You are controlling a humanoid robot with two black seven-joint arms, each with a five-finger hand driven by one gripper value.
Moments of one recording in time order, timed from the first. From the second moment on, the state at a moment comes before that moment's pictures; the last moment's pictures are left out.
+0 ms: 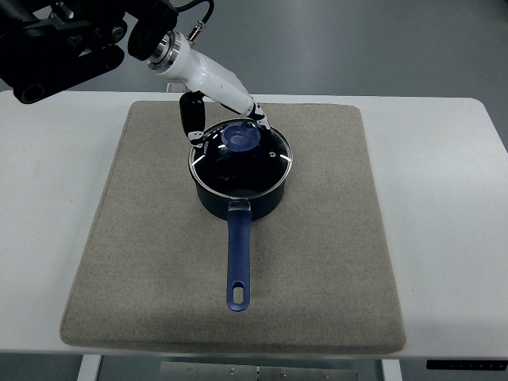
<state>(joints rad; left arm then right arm) -1.66 0.40 0.16 -0.96 1.60 -0.53 -0.61 0.03 0.00 -0.04 0.20 0.01 -0.01 0.06</state>
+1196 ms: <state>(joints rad) -1.65 0.35 0.17 -0.91 1.61 -0.56 -0.61 0.03 0.00 -0.04 0.20 0.01 -0.01 0.06</state>
